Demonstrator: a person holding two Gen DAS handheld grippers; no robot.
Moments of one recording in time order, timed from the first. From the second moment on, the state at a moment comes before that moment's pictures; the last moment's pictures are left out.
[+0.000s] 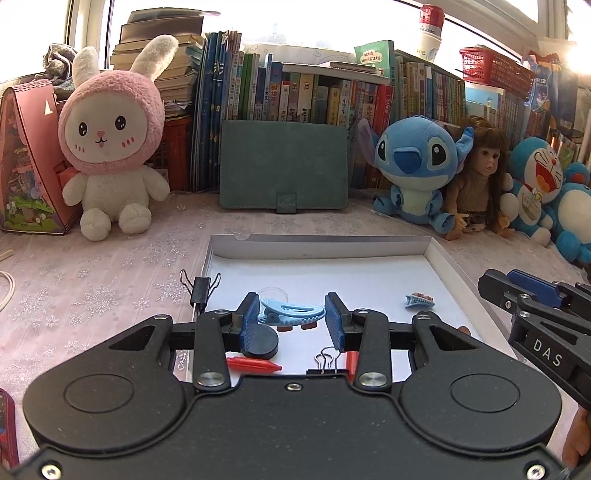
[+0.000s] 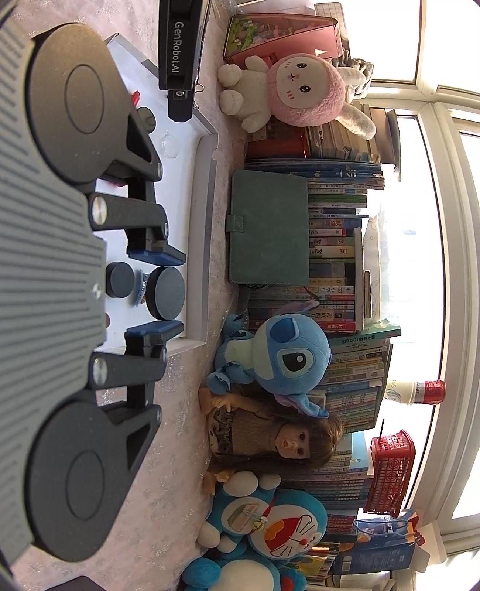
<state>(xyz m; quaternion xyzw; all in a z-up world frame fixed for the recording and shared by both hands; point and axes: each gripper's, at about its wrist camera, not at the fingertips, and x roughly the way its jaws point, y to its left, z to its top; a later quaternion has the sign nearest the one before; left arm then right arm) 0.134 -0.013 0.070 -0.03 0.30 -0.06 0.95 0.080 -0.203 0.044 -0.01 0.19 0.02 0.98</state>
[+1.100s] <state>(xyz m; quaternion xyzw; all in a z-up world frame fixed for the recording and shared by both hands) 0.244 -0.030 0.032 -0.06 0.44 -0.08 0.89 0.204 -0.196 0.016 0.10 0.38 0.10 0.91</state>
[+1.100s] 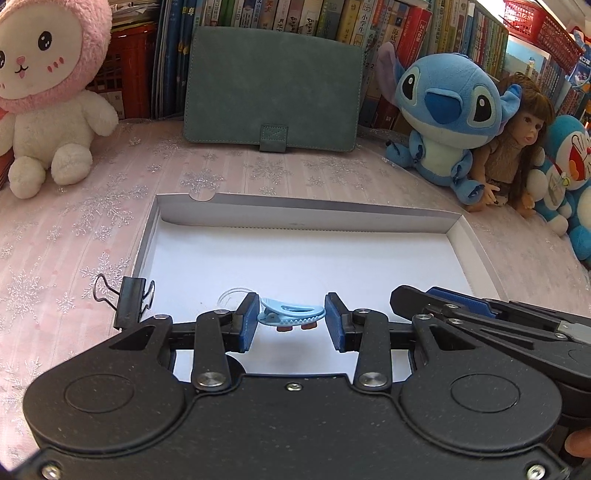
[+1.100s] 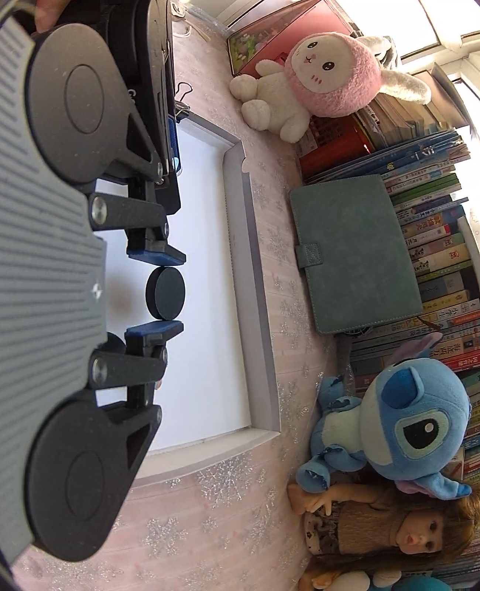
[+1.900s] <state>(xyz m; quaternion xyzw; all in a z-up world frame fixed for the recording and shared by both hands) 0.240 -0.043 0.022 0.00 0.42 -0.06 0.91 0.206 -0.190 0.005 0.07 0.40 0.09 0.91</state>
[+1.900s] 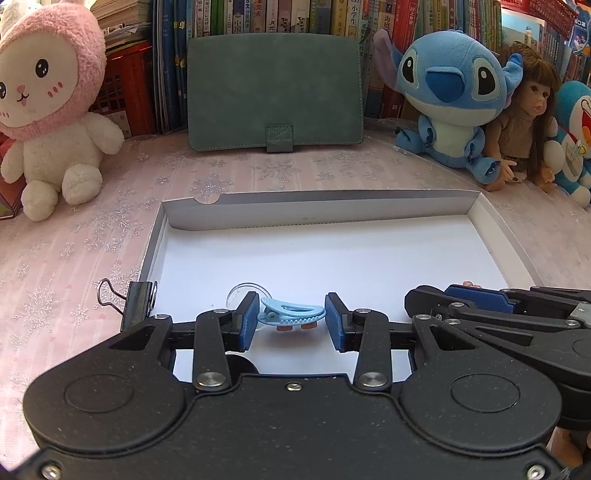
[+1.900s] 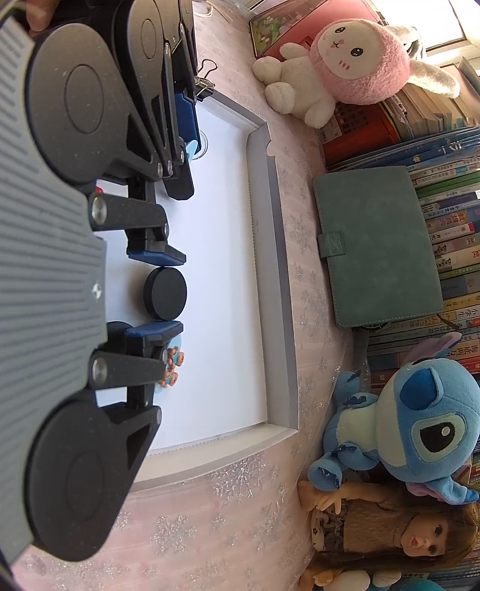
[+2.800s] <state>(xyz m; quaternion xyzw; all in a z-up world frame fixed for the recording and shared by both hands) 0.228 -0.041 0.012 0.02 0.37 -0.03 0.93 0.197 -0.179 0.000 0.03 0.38 0.07 0.92</state>
